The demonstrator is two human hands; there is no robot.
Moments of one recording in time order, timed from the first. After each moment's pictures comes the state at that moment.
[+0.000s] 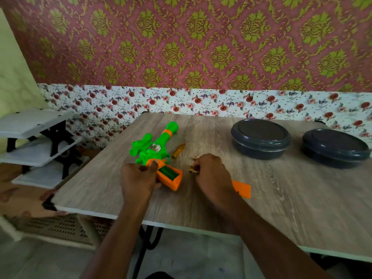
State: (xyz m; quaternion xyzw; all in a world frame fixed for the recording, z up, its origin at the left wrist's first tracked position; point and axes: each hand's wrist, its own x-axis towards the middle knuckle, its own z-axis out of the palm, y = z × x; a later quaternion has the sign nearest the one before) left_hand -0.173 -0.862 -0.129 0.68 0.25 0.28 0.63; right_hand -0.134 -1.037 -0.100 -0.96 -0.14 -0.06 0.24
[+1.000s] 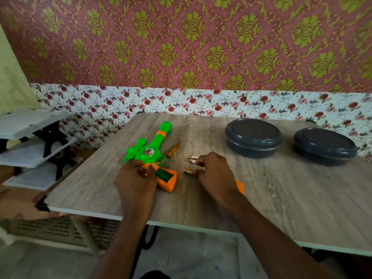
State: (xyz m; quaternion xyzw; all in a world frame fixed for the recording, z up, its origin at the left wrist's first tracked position) left_hand -0.190 -0.876 -0.129 0.79 0.23 0.39 0.41; right_hand -0.121 -1.061 -0.116 -0.94 -0.15 -0.13 0.28
